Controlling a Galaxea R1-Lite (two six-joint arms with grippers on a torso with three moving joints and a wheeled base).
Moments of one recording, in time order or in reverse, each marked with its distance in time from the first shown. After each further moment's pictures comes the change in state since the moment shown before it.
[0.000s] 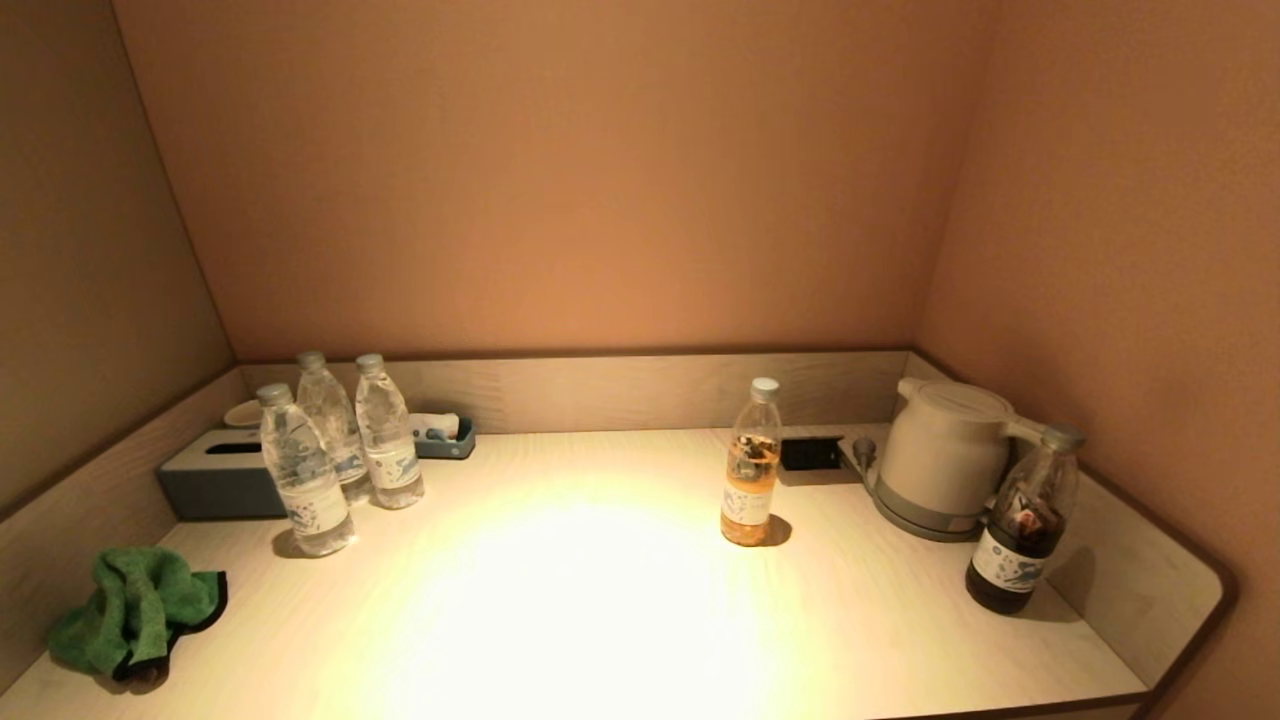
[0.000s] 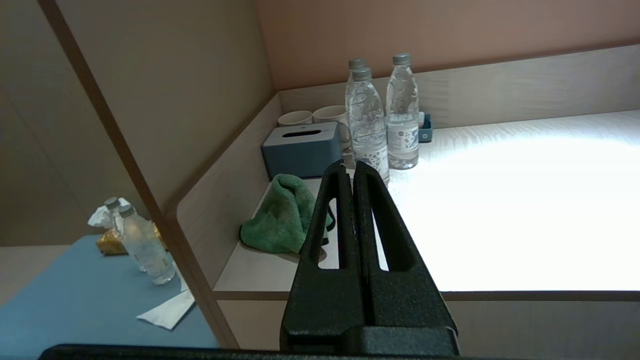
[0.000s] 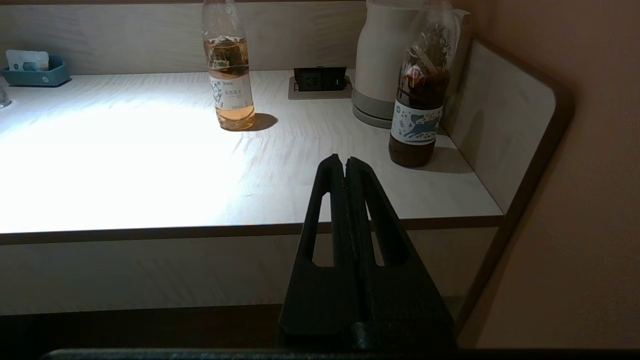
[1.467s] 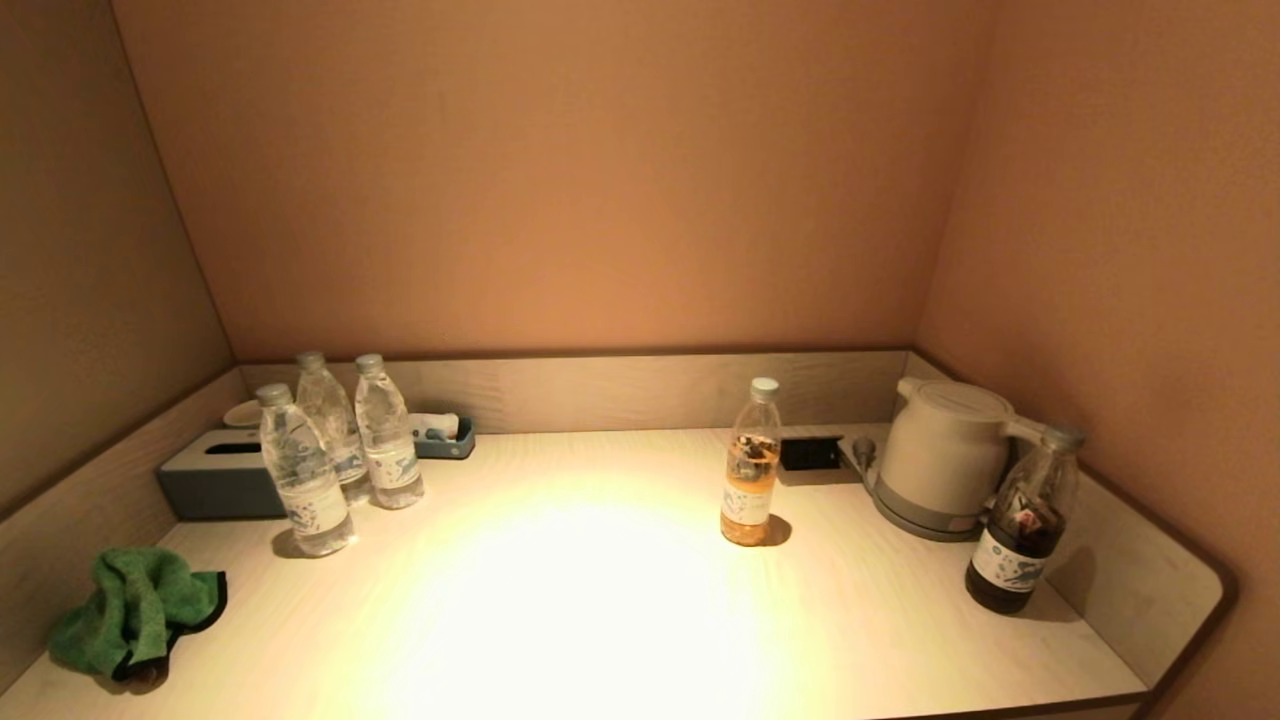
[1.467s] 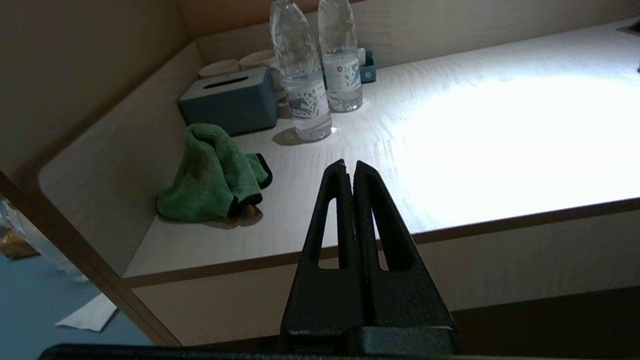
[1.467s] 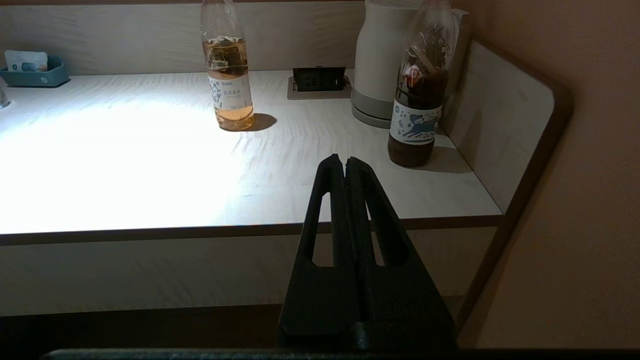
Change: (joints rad) left arm 0.000 -0.037 0.415 -0.263 -0.152 0.000; right arm 0.000 0.000 0.000 0.000 0.000 0.000
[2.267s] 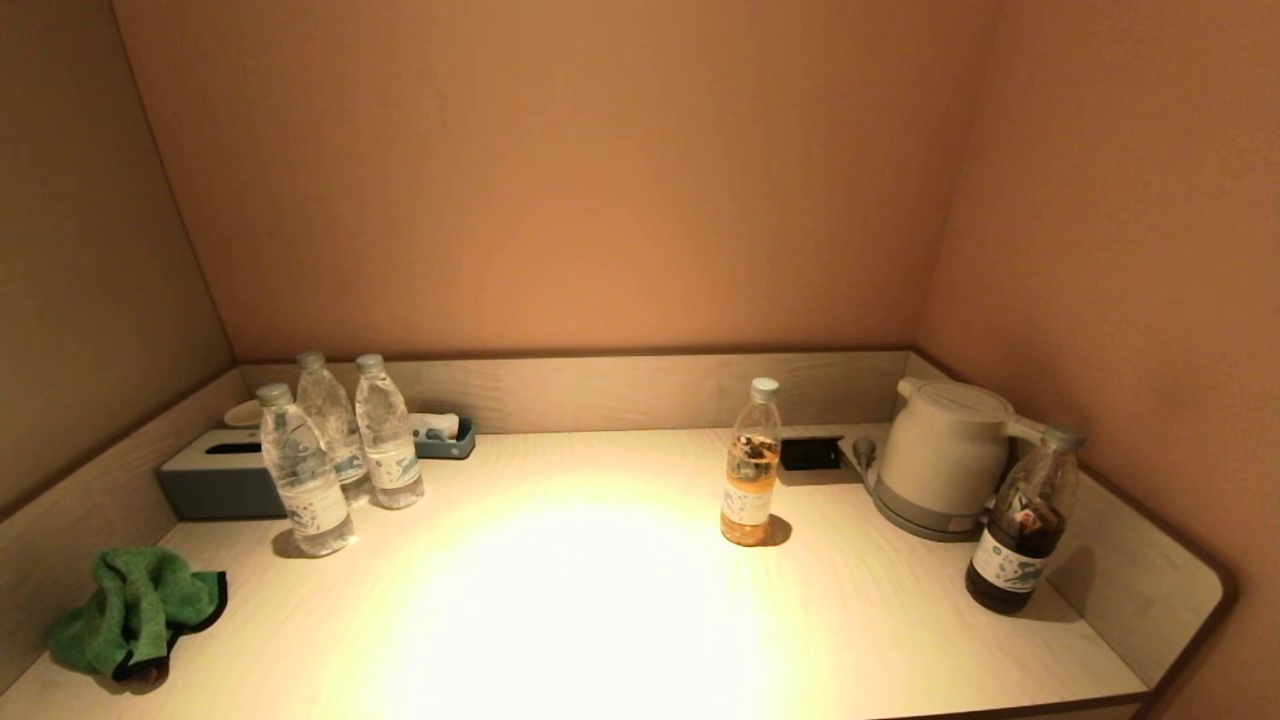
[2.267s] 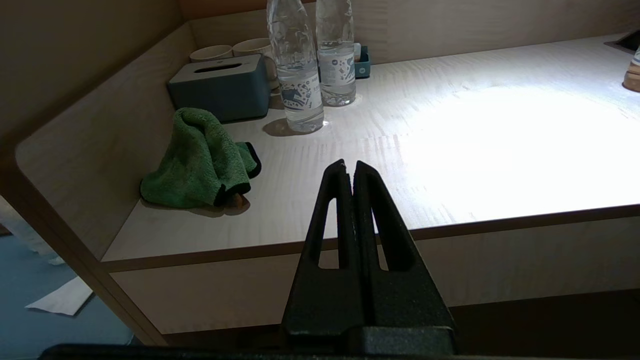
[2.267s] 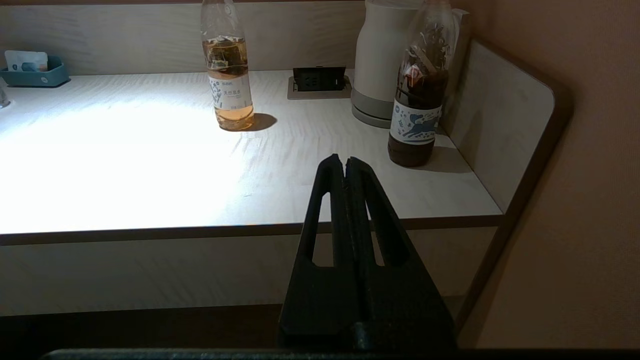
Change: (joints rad) left arm 0.000 0.000 -0.001 0.016 0.003 -0.074; right arm 0.000 0.000 0.000 0.000 0.000 0.000
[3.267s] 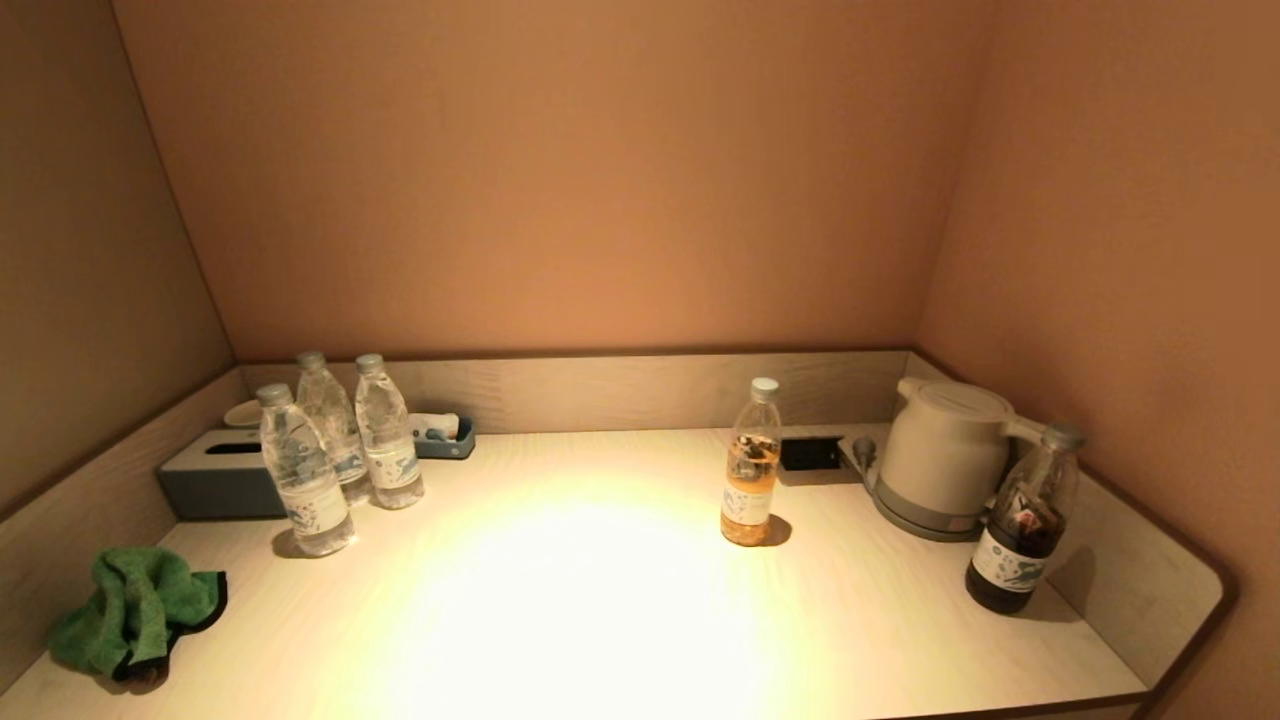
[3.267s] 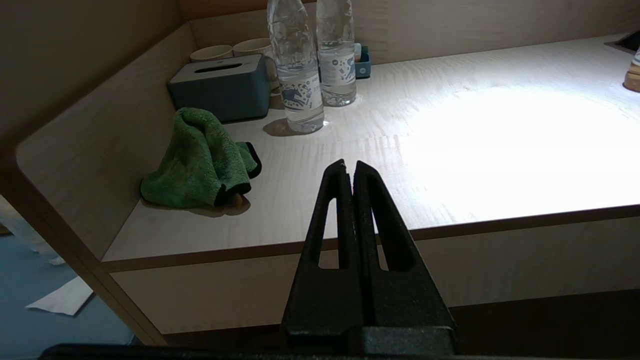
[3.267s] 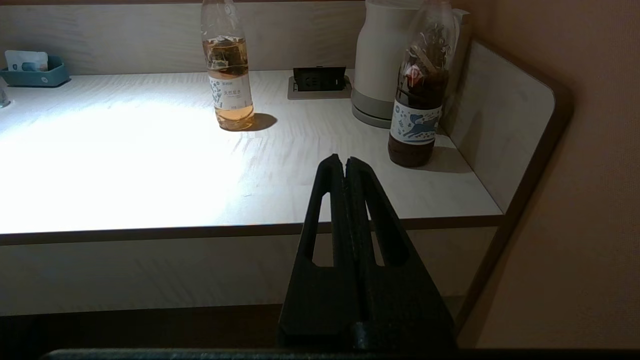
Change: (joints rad) left arm 0.000 -0.001 0.000 0.000 0.001 0.000; right arm 0.000 0.000 0.000 0.000 0.000 0.000
